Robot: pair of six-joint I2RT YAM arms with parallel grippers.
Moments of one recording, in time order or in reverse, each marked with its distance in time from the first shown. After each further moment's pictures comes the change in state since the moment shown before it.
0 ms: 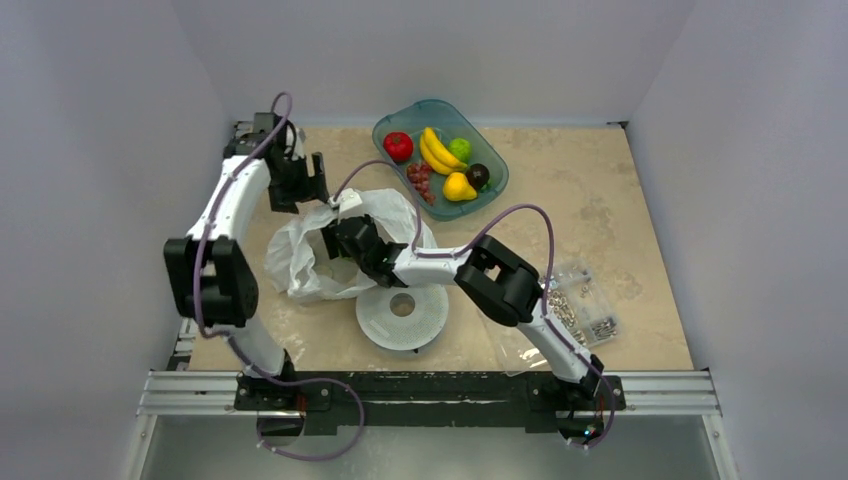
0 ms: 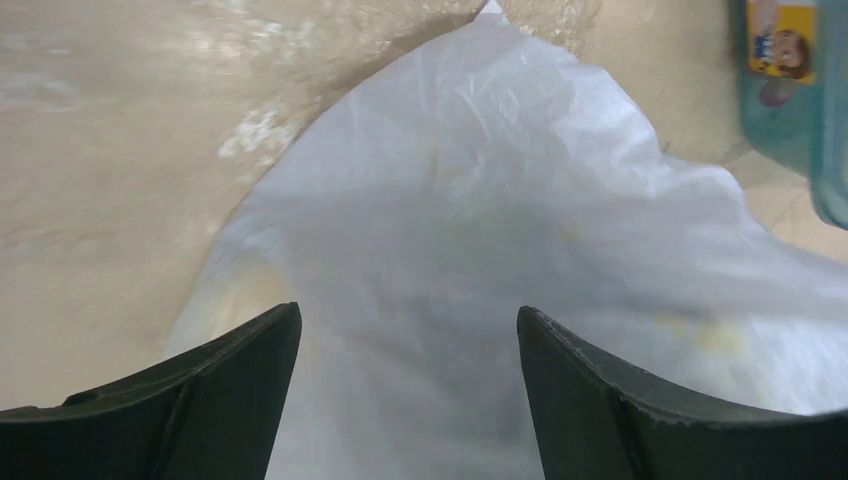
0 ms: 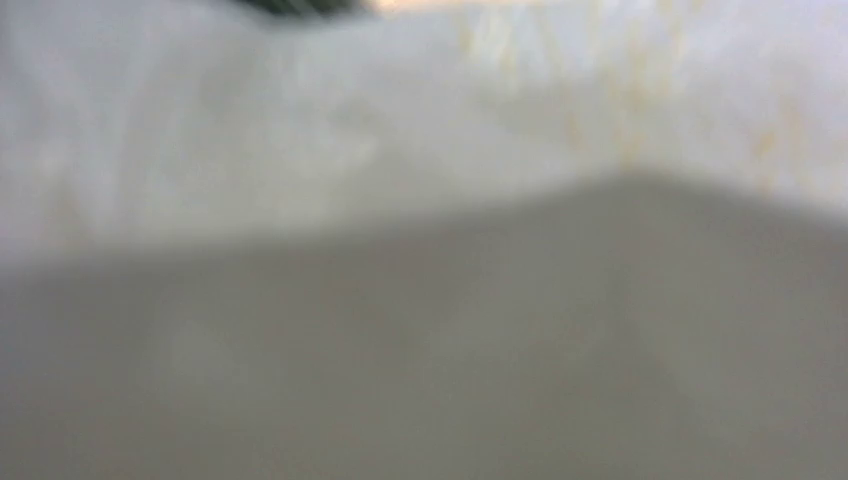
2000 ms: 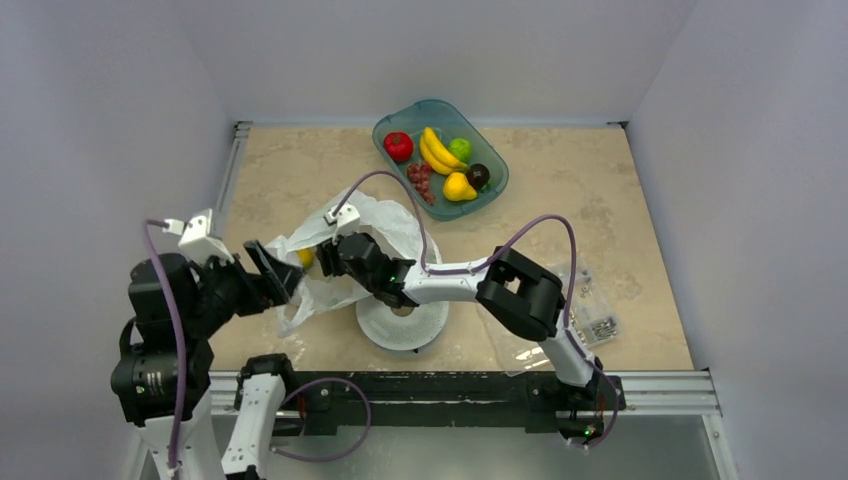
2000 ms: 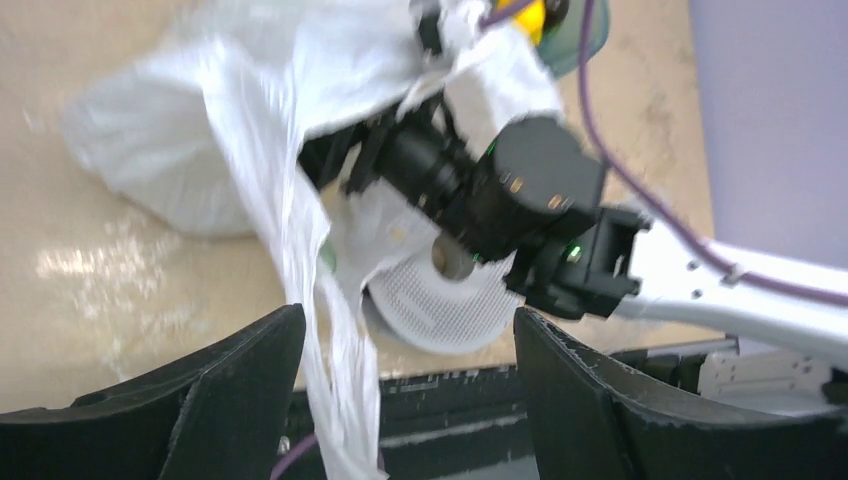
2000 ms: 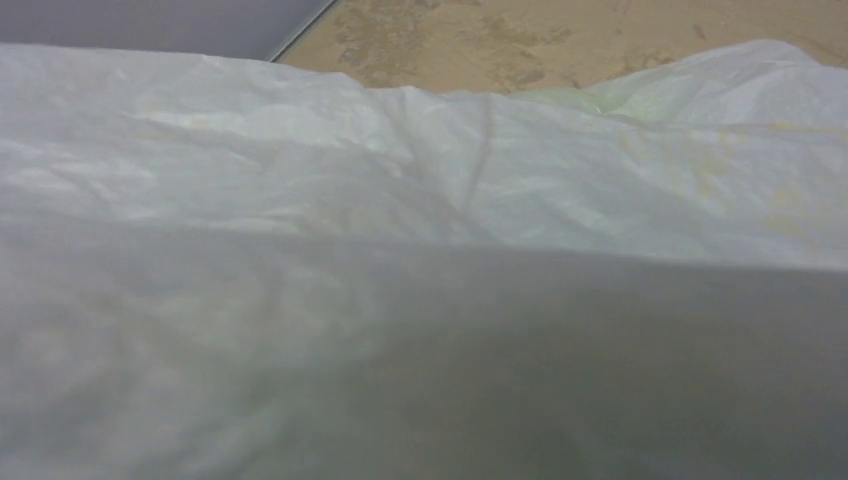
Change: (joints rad) left arm 0.160 -1.275 -0.293 -0.381 0.219 -0.133; right arm 0.095 -0.184 -0.182 0.112 -0.113 0.071
